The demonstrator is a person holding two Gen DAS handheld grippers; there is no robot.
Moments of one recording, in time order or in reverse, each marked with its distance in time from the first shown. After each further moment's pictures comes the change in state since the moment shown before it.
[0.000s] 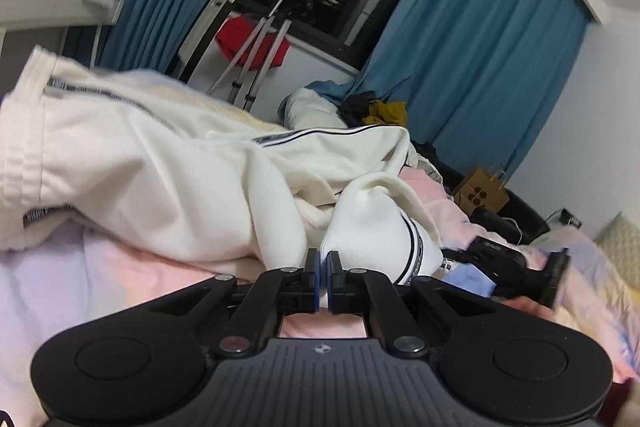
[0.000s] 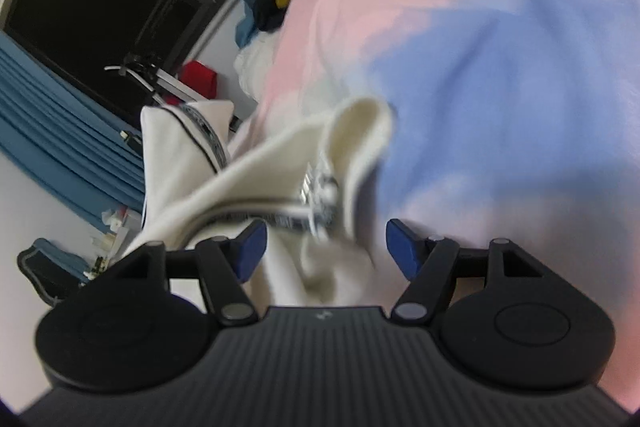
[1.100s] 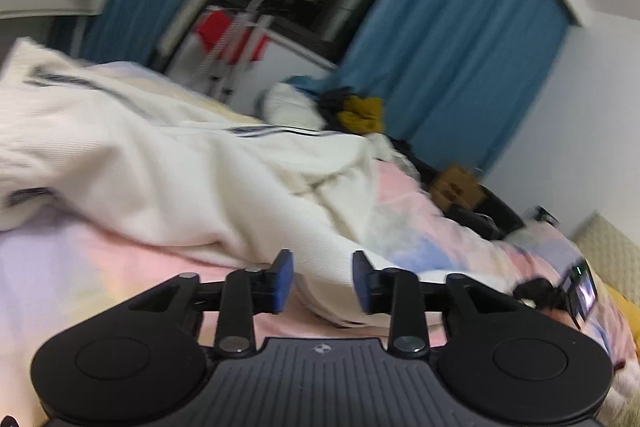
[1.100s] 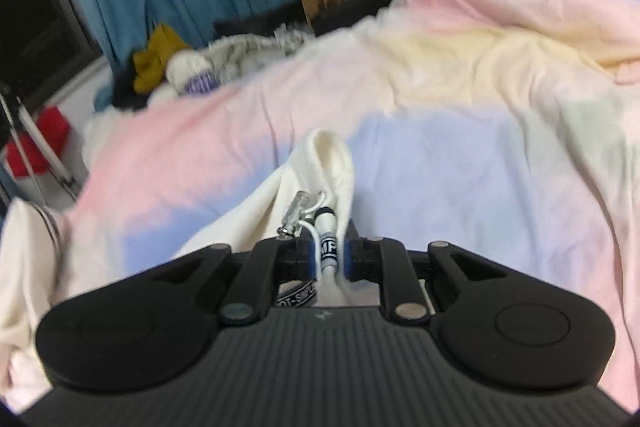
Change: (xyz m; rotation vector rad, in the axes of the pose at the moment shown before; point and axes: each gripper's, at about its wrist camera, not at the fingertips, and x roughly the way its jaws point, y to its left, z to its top) left arm -0.019 -0.007 0.005 -0.039 0.034 -0.011; right arm -0.102 -0.061 0.077 -0.193 -0.282 -0.531
